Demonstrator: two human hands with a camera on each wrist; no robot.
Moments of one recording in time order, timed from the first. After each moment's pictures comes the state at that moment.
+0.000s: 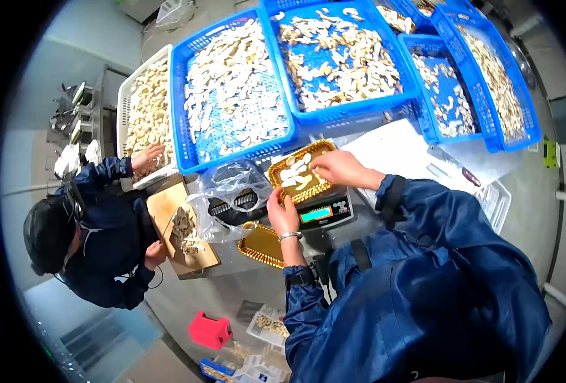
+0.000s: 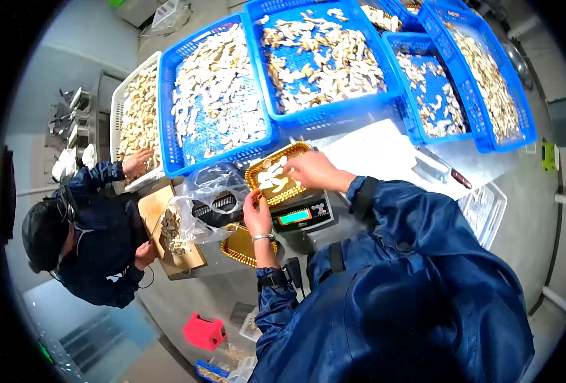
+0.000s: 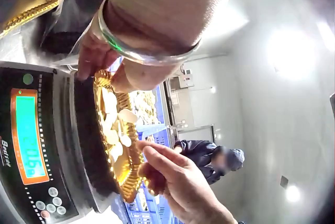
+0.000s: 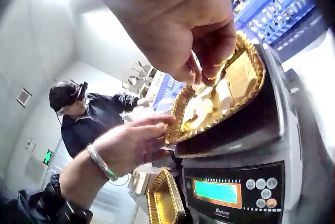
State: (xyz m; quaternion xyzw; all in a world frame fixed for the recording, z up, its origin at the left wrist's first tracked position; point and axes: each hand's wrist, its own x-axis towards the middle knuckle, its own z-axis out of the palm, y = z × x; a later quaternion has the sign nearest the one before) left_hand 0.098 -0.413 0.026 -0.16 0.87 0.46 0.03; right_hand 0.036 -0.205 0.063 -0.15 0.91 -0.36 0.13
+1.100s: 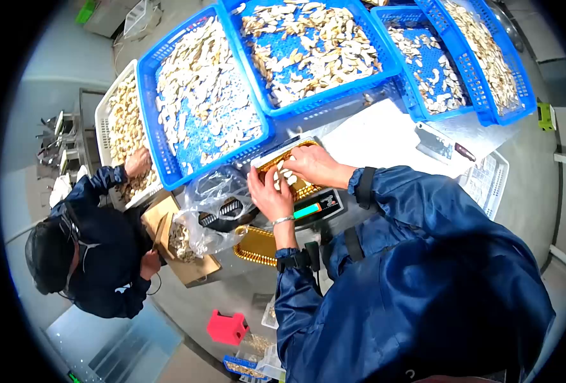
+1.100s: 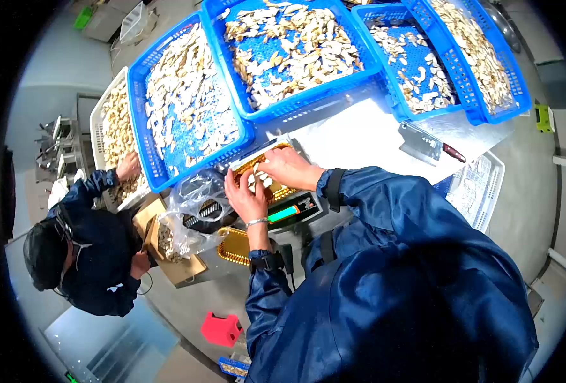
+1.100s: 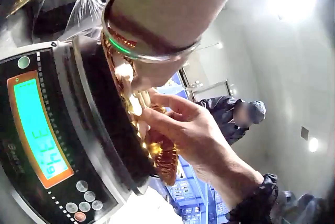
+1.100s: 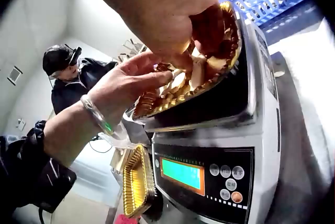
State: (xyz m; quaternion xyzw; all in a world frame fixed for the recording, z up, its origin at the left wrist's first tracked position) left_hand 0.060 -0.376 0.029 0.06 0.96 0.24 -0.11; right_hand 0.035 -0.214 0.036 -0.25 0.93 -0.27 -0.01
